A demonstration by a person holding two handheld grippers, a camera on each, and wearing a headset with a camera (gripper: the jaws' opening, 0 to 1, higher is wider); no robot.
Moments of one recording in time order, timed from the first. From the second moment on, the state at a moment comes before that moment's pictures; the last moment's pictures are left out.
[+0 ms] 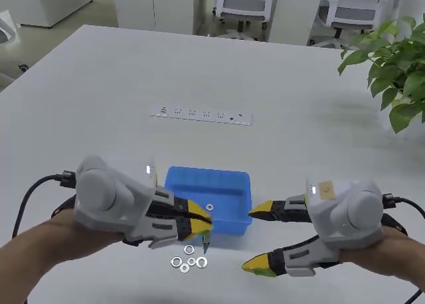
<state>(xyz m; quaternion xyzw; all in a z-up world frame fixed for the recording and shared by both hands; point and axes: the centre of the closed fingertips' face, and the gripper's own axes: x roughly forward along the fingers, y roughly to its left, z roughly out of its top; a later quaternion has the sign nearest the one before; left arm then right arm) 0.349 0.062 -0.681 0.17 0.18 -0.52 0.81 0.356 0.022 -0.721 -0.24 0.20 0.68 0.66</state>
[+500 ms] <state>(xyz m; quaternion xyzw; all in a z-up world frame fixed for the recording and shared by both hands) 0.342 0.062 -0.695 0.16 0.20 -0.53 0.81 0.354 0.022 -0.725 -0.23 0.21 0.68 0.66</state>
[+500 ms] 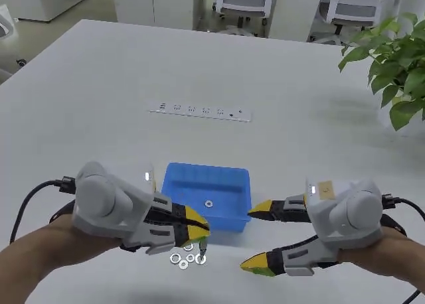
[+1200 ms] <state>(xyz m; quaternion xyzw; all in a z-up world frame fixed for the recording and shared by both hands) 0.337 0.062 -0.704 0.15 0.20 -0.54 0.81 0.351 0.025 -0.730 -0.24 0.22 0.68 0.66</state>
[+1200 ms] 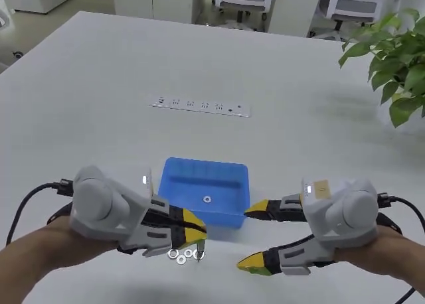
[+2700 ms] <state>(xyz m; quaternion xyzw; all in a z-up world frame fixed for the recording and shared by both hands) 0.334 0.064 -0.707 0.19 0.22 -0.57 0.77 0.330 0.081 -0.754 -0.27 0.20 0.74 0.58</state>
